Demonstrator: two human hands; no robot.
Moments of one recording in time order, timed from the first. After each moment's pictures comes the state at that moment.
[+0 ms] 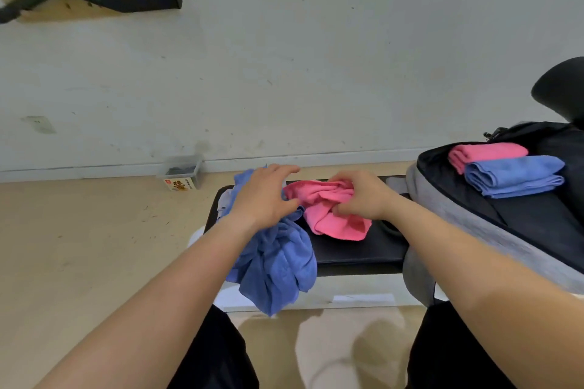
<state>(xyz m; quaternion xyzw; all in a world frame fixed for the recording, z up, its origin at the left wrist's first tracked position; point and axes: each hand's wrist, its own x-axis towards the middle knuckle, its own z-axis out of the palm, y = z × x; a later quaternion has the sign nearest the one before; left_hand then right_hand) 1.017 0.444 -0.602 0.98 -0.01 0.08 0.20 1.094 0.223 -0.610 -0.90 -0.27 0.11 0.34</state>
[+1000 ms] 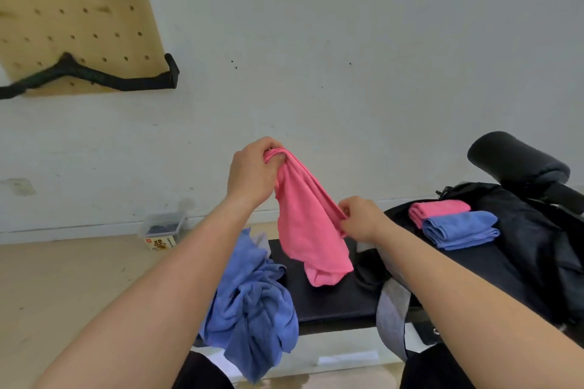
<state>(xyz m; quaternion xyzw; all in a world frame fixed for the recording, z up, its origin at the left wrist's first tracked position) 1.047 0.413 -0.443 0.88 -0.02 0.31 0.36 1.094 0.194 -0.522 -0.95 -0.16 0.06 0.27</state>
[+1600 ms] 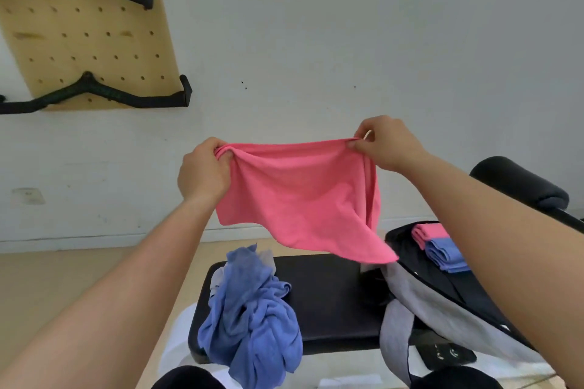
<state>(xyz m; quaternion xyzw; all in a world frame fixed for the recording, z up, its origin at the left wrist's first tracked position) 1.034 0.491 -0.409 0.86 0.15 0.40 0.29 1.117 0.180 -0.357 -0.92 -0.20 -0.18 0.27</state>
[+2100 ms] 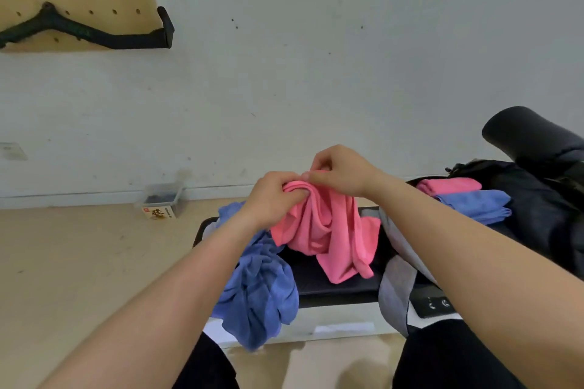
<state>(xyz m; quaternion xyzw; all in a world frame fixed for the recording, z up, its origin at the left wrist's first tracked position) 1.039 0.410 -0.535 0.89 -0.08 0.11 0.42 1.101 0.235 -0.490 -0.89 -0.32 0.00 0.33</state>
